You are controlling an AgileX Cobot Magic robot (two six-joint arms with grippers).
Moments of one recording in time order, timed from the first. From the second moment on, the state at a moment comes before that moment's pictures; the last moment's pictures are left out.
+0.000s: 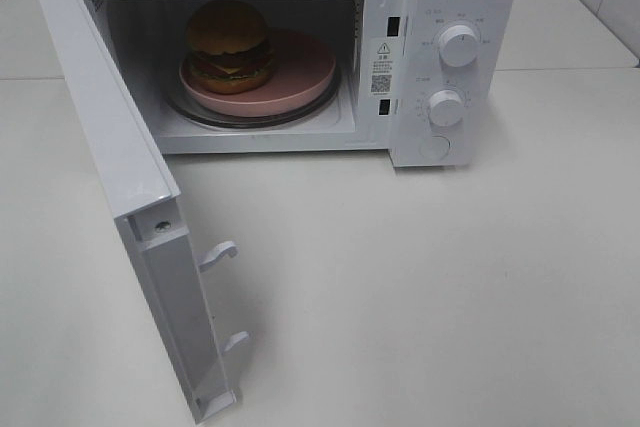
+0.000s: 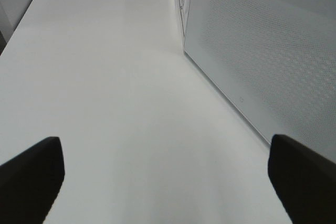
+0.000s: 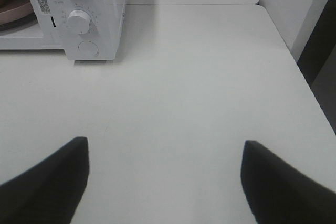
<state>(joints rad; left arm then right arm) -0.01 0.00 -0.52 -0.08 1.07 0.00 0.04 0.00 -0.49 -0.10 0.97 0.08</state>
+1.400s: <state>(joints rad) -0.01 0.00 -0.56 -0.07 0.90 0.00 0.04 0.00 -0.49 -0.10 0.97 0.08</state>
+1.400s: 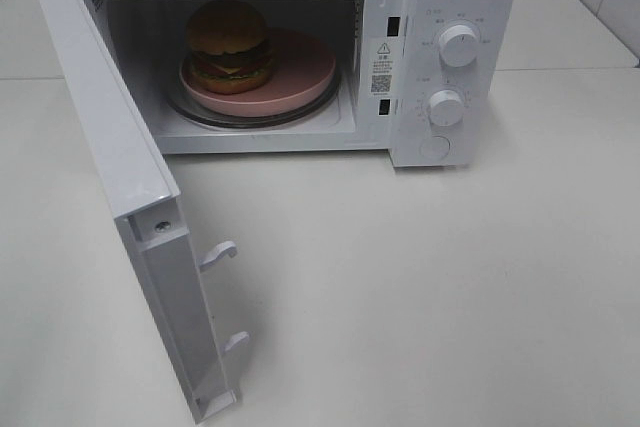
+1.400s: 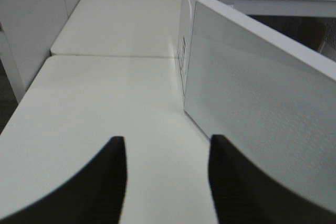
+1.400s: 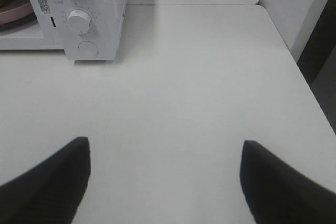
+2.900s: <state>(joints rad) -0.01 1.24 -0.25 0.38 -0.86 -0.31 0.04 0.00 -0.49 -0.10 0.97 0.08</state>
